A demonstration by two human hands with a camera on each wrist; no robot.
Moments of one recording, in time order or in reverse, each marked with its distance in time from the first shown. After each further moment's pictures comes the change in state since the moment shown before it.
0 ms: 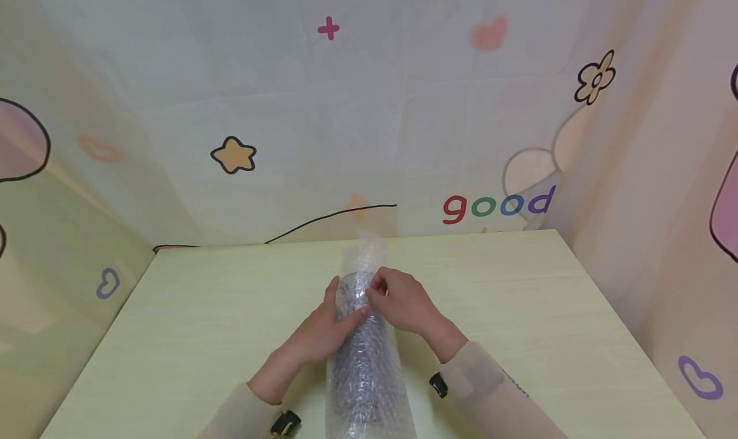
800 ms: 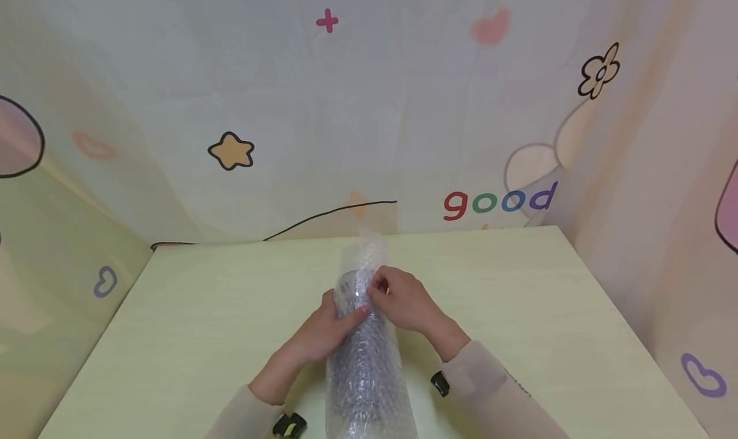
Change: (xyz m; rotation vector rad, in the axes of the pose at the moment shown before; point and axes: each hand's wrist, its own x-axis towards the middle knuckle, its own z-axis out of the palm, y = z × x) left_hand 0.000 -0.005 0.004 -0.122 -0.031 -0.025; right_hand 0.001 0.006 0.003 0.044 -0.026 0.002
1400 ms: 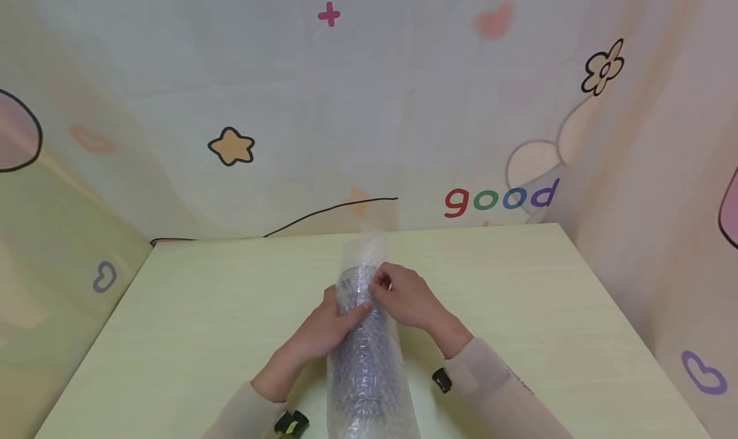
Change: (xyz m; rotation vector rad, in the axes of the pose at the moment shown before) left_hand 0.000 0.003 0.002 -0.026 0.021 0.021; right_hand -0.002 -0.003 -0.004 -0.011 0.005 -0.002
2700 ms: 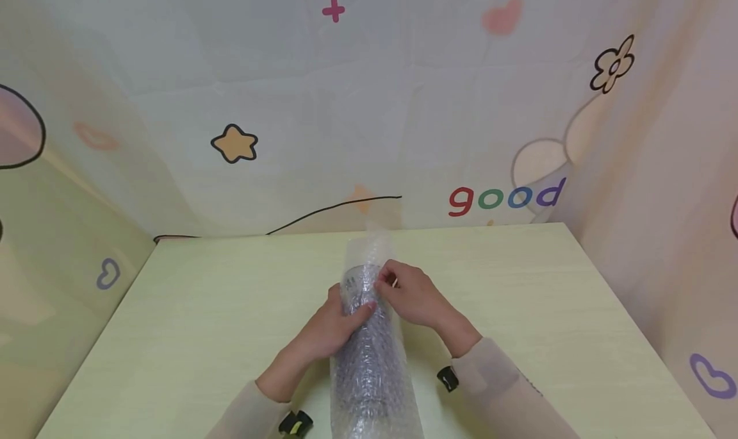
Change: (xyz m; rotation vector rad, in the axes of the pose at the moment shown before) left_hand -0.002 0.004 0.002 0.020 0.006 -0.046; right_hand 0.000 0.002 -0.006 0.050 -0.027 -0.050
